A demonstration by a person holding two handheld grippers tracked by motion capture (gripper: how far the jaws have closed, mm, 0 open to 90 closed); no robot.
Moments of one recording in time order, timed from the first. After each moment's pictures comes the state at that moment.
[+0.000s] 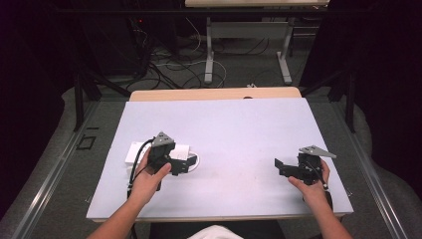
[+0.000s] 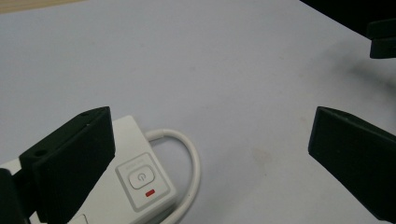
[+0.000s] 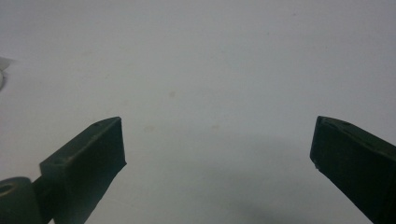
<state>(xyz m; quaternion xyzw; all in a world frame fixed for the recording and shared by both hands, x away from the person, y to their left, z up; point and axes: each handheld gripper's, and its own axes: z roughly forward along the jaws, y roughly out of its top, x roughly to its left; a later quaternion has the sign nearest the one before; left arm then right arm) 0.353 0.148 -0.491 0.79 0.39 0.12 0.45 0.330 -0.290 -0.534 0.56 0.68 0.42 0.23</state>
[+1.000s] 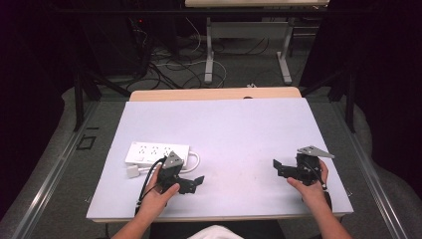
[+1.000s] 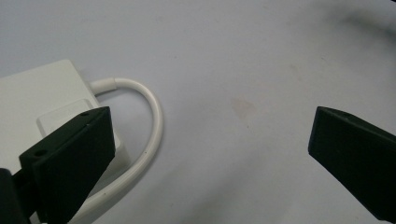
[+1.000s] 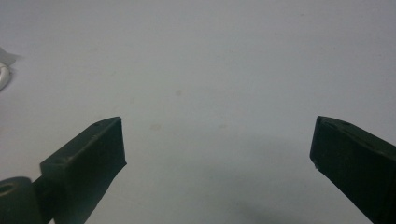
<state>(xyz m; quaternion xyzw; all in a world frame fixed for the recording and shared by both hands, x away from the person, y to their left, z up) 0.328 0.129 -0.542 0.81 0.36 0.11 0.44 0.329 -0.286 -0.534 0.55 0.68 0.42 0.23</state>
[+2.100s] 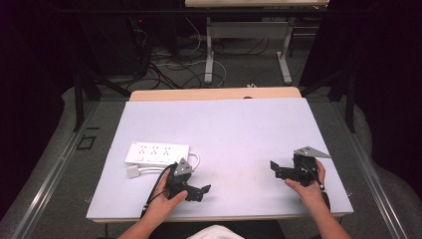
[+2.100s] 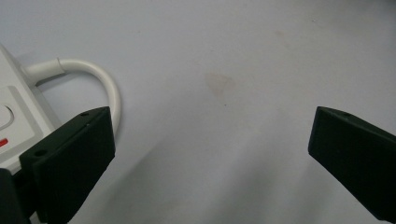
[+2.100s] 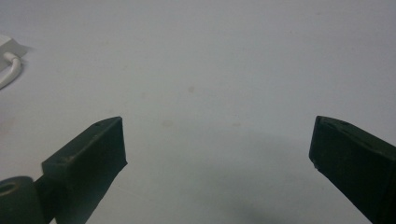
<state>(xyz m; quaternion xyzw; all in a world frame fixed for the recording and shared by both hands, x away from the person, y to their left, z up) 0.320 0.109 -0.559 0.84 0.33 0.11 0.41 0.329 -0.280 -0.535 0.53 0.70 0.42 0.23</state>
